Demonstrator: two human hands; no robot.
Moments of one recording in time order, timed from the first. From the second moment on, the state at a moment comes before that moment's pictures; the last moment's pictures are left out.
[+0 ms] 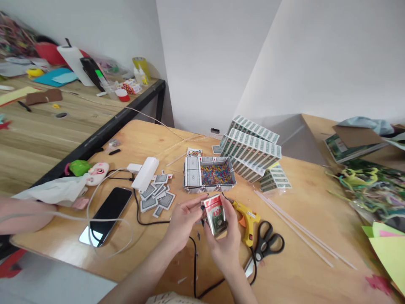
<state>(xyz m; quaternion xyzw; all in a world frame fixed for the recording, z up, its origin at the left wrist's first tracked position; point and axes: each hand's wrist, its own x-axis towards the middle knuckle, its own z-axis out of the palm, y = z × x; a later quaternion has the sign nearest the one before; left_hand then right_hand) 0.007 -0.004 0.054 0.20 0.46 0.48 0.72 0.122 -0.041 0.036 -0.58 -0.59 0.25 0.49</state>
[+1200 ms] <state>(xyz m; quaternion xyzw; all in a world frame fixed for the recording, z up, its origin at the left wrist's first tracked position) 0.012 -0.002 0.037 0.13 0.51 0.50 0.69 0.121 -0.039 0.015 -0.62 -0.66 0.17 0.39</state>
